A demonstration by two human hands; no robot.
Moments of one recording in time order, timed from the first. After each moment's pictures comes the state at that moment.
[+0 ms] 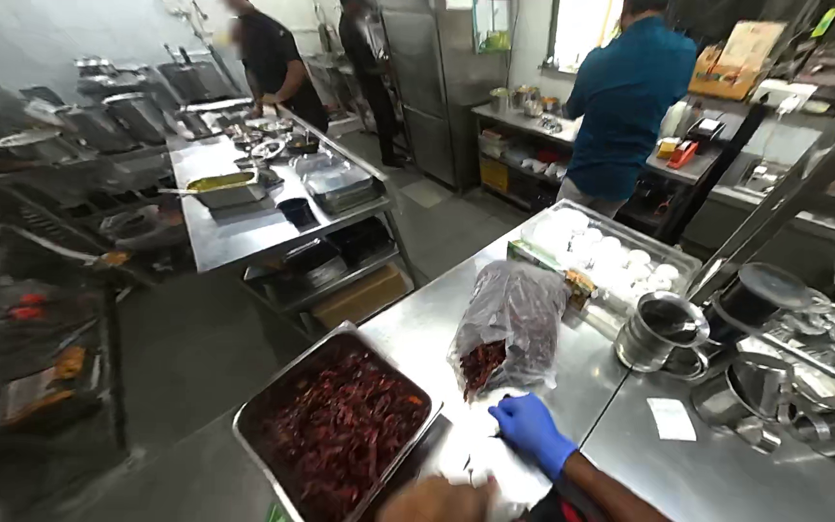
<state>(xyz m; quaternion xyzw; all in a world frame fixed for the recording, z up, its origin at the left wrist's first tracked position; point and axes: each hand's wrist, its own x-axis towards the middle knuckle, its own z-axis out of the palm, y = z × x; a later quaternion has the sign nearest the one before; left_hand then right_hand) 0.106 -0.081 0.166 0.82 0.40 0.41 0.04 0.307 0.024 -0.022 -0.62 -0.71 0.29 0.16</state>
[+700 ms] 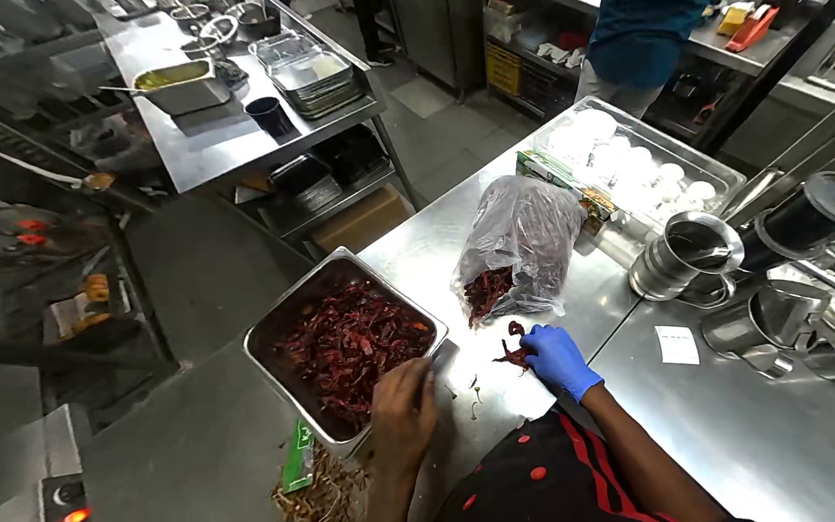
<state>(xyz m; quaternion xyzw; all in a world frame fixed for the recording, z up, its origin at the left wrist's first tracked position) 0.051 -0.043 0.034 0.73 0.59 0.34 0.07 0.347 0.008 -0.061 -0.61 -0.77 0.20 0.08</state>
